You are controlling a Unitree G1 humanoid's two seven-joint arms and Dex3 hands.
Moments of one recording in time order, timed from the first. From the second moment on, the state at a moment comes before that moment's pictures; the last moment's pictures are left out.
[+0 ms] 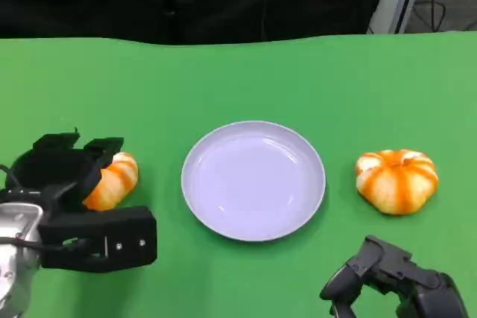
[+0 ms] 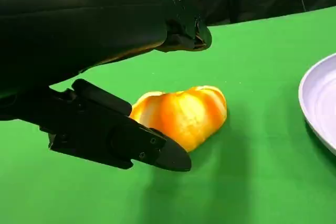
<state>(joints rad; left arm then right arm) -0.29 0.50 -0.31 0.25 0.84 0.07 -0.12 0.50 0.00 0.26 -0.34 -0.19 -0.43 -0.04</state>
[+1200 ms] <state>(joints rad) -0.69 0.34 -0.47 1.14 0.72 -0.18 0.20 0.52 0.01 0.28 -0.35 -0.23 -0.43 -0.06</state>
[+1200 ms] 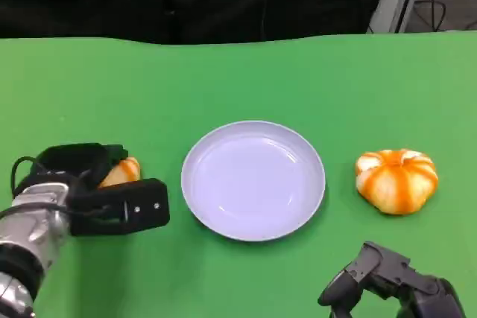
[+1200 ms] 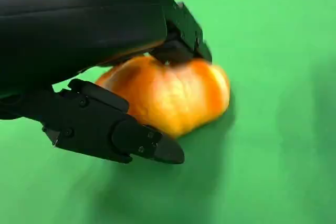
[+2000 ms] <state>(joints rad) -0.53 0.45 -0.35 0.69 0.65 -0.56 0.50 0.53 0.01 0.28 -0.36 -0.22 -0.43 -0.06</state>
